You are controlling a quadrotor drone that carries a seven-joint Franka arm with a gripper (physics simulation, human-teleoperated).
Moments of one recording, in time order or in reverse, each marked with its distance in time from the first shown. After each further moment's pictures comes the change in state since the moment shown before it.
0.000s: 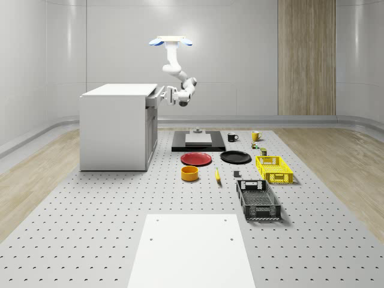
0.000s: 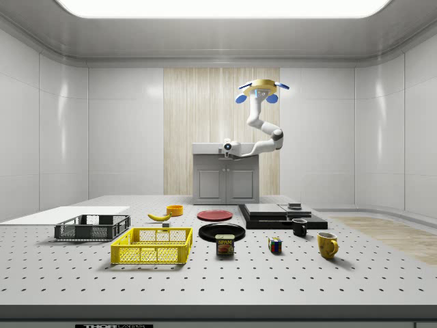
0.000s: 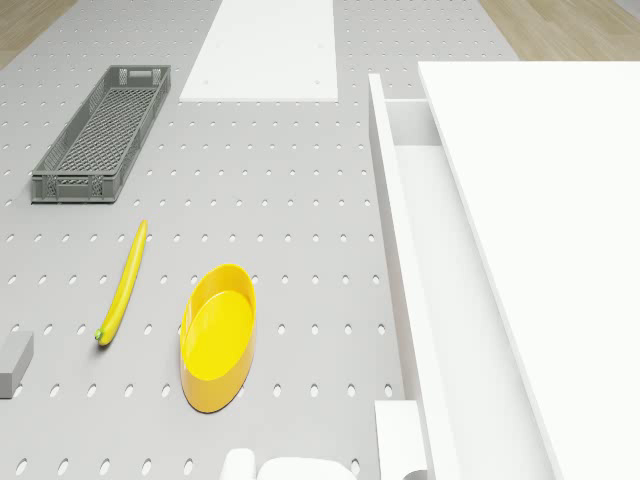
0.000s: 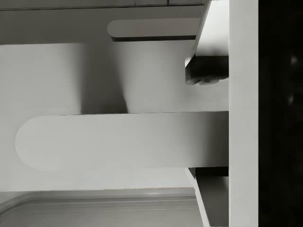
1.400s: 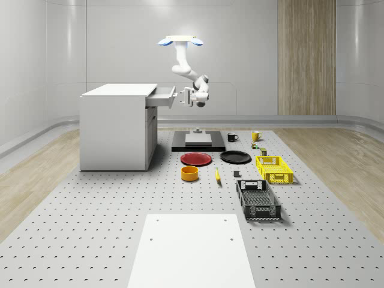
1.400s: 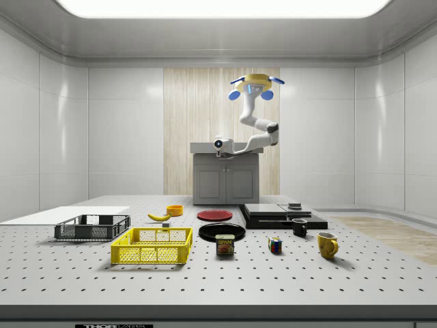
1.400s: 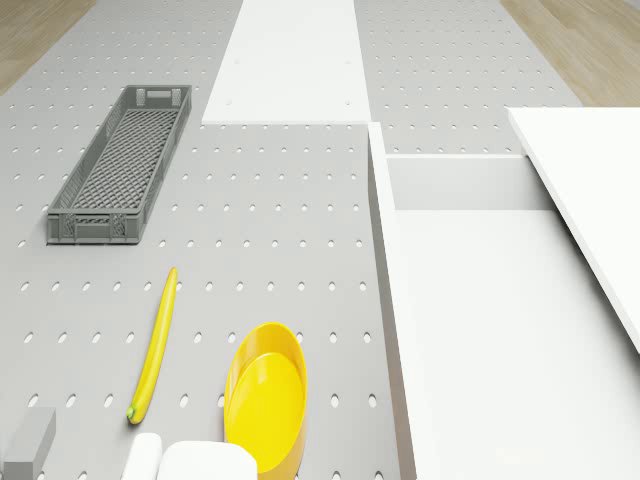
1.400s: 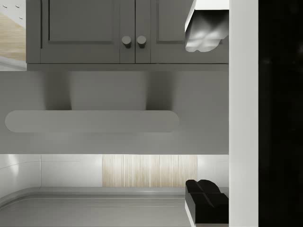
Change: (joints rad) arm 0.055 -0.078 -0.154 0.086 -0.158 -0.074 0.058
